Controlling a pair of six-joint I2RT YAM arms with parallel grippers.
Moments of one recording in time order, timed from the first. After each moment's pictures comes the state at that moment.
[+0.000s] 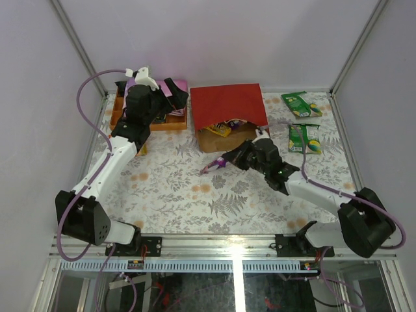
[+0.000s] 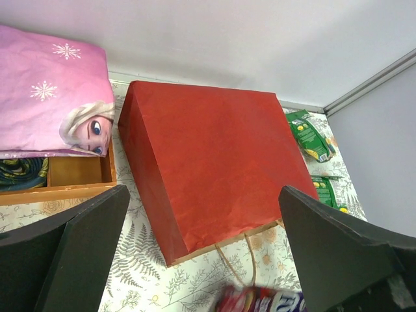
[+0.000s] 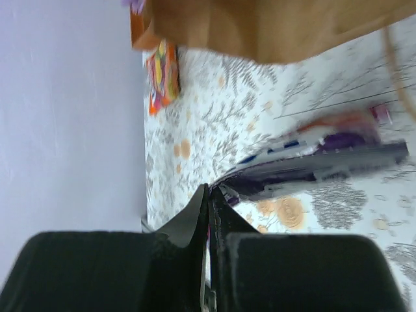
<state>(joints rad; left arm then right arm) -0.26 1.39 1.25 -0.04 0.05 -0.51 0.63 1.28 0.64 0.25 -0.06 1.13</state>
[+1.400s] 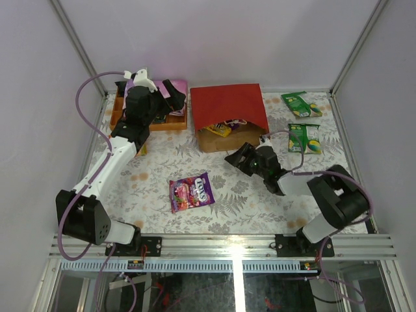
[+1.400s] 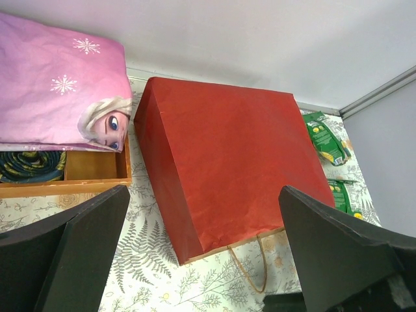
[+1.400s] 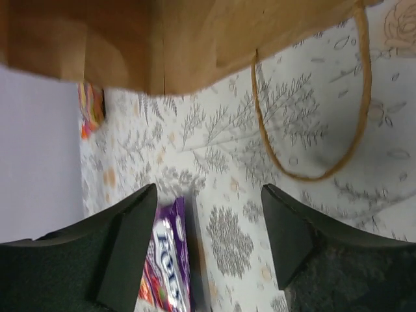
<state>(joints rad) -0.25 1.40 1.23 -0.04 0.03 -0.50 0.56 1.52 0.51 0.53 -0.12 0.96</state>
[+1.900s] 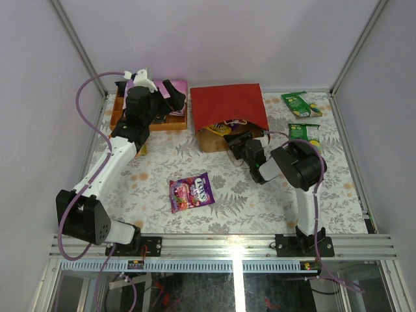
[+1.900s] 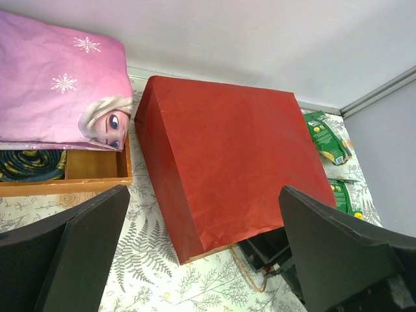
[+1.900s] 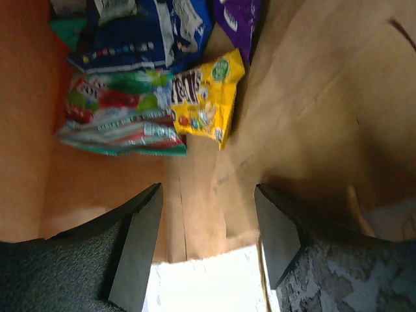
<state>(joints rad) -0.25 1.40 1.22 -0.04 0.03 -0.50 0.52 2.06 0.75 1.03 0.13 1.29</state>
